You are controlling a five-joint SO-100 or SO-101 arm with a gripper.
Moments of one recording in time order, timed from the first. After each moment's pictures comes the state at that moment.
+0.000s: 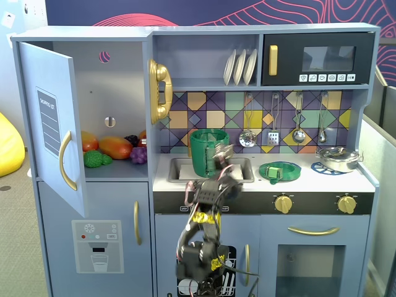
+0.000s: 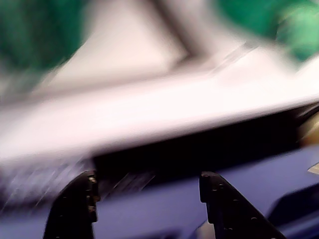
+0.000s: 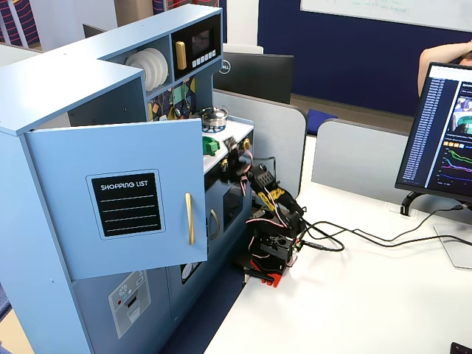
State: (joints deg) arm 14.1 165.7 135.4 49.2 -95.2
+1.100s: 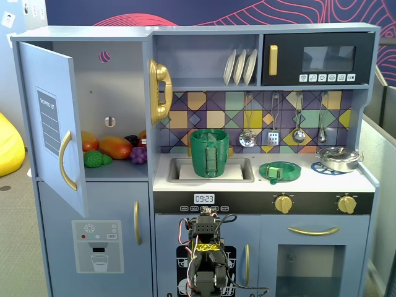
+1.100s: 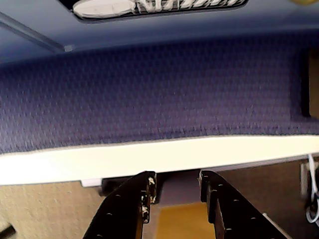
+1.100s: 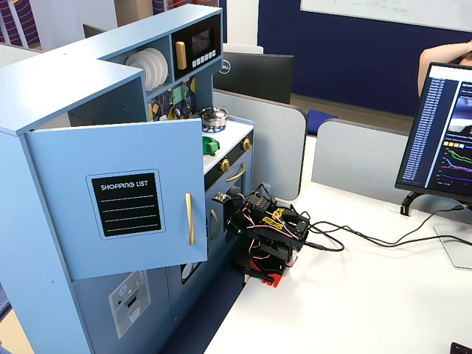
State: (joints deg) arm -0.2 182.3 171.8 76.9 -89.0
